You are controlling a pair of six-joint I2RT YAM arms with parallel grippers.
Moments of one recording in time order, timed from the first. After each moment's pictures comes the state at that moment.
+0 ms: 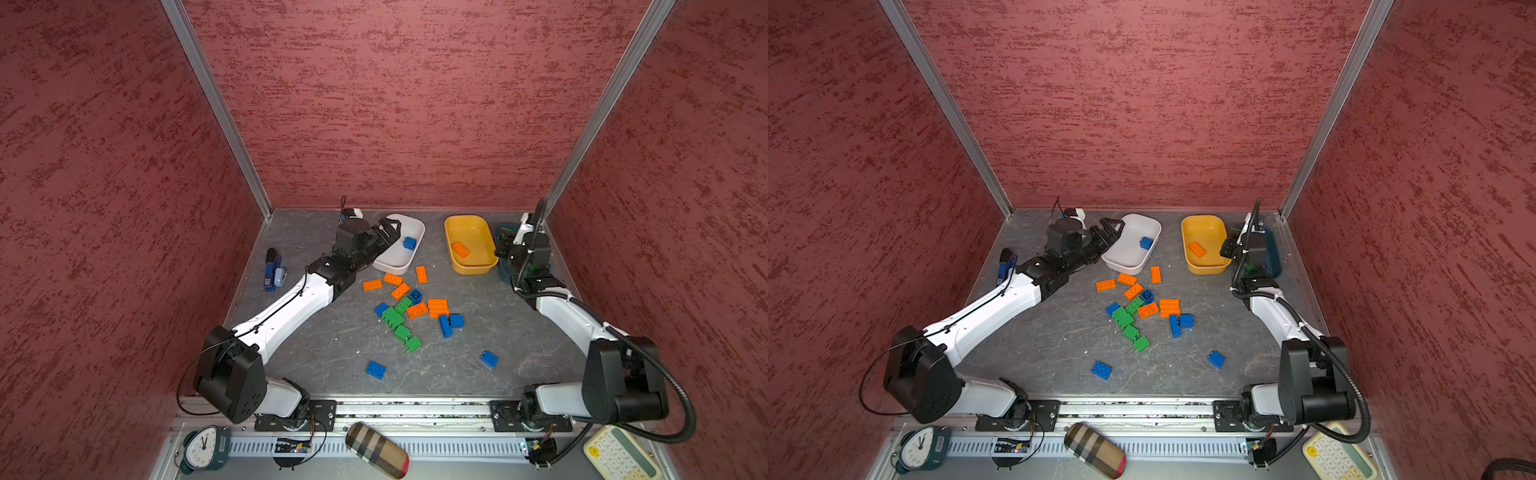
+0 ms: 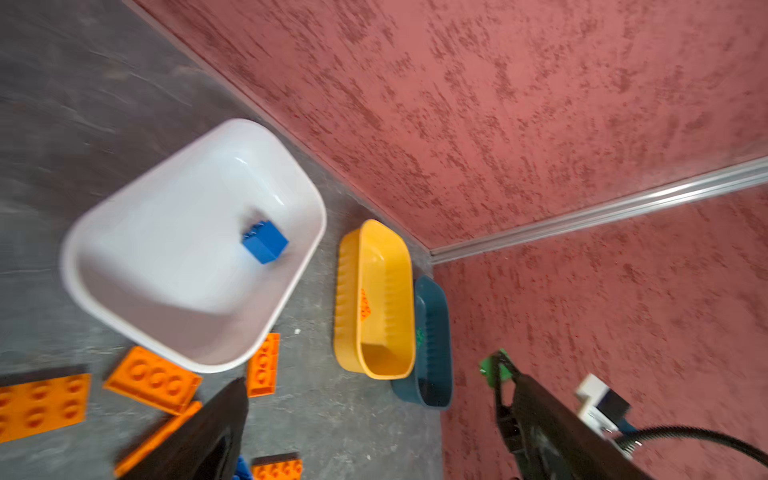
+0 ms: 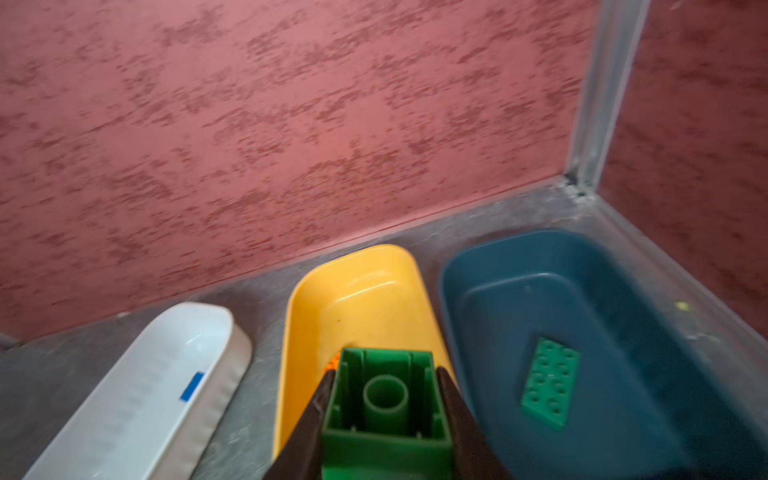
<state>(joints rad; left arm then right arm) -0.51 1.40 1.10 -0.09 -0.03 -1.04 0.01 1.36 0.82 0.27 0.10 0.33</state>
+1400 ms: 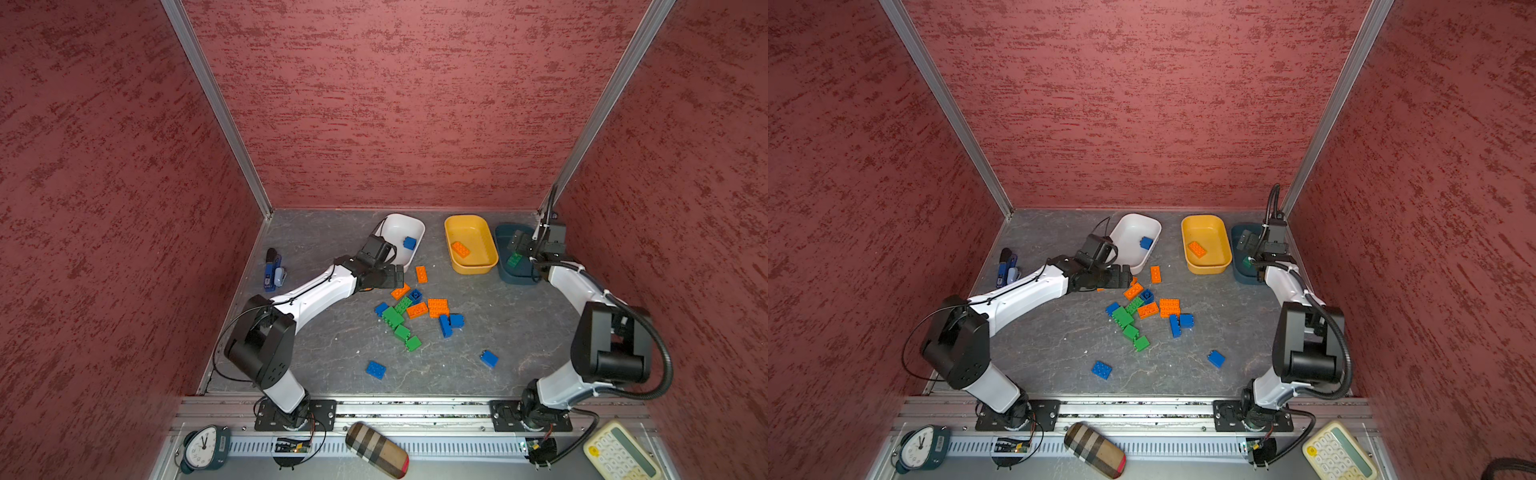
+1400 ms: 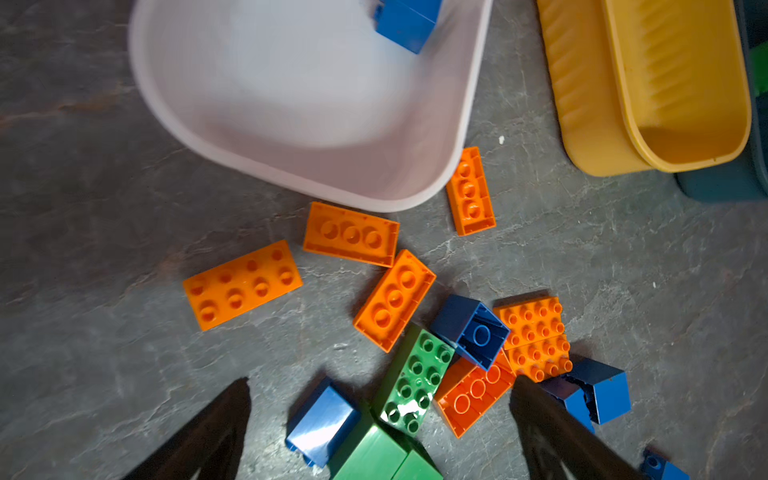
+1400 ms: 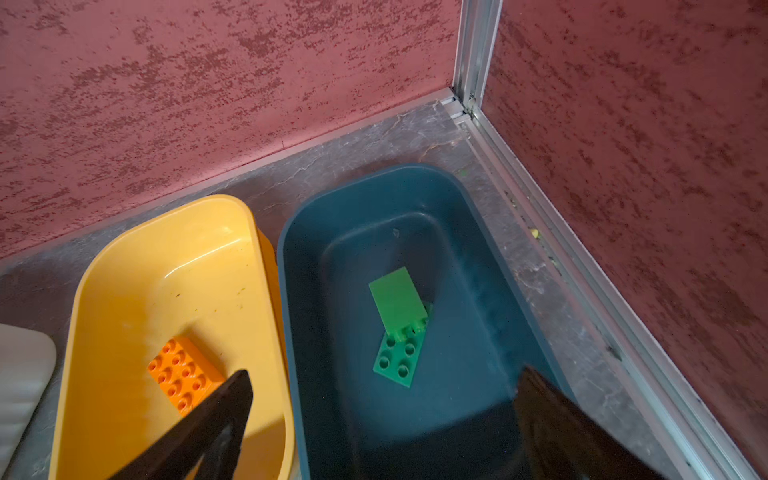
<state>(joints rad) -0.61 1.68 1.24 -0.54 0.02 -0.47 -0.15 1.53 1.03 -0.09 0.08 0.26</state>
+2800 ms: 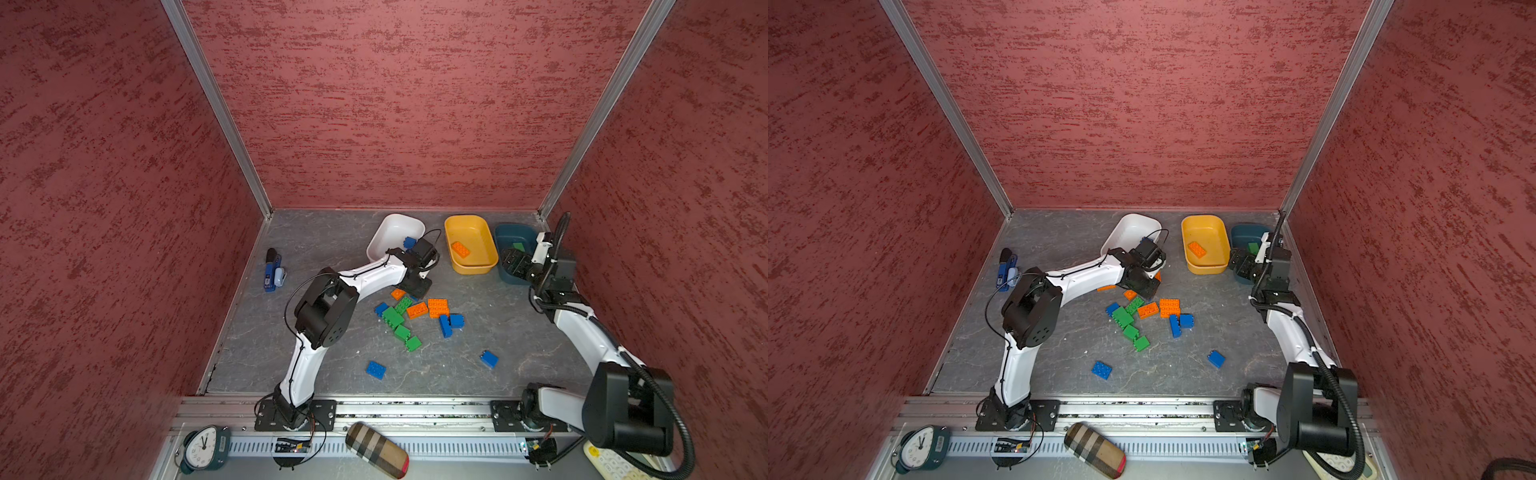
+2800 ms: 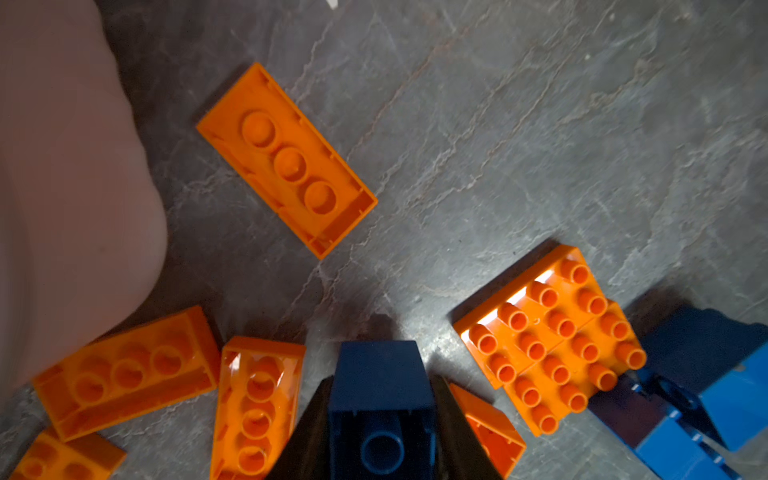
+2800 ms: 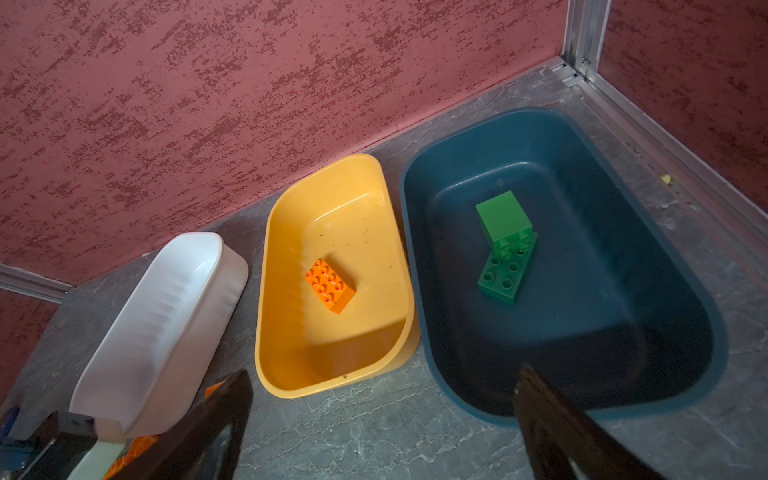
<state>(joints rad) -0.75 2.07 1.61 -0.71 0.02 -0.15 -0.13 1.23 0.71 0.06 -0.22 0.38</state>
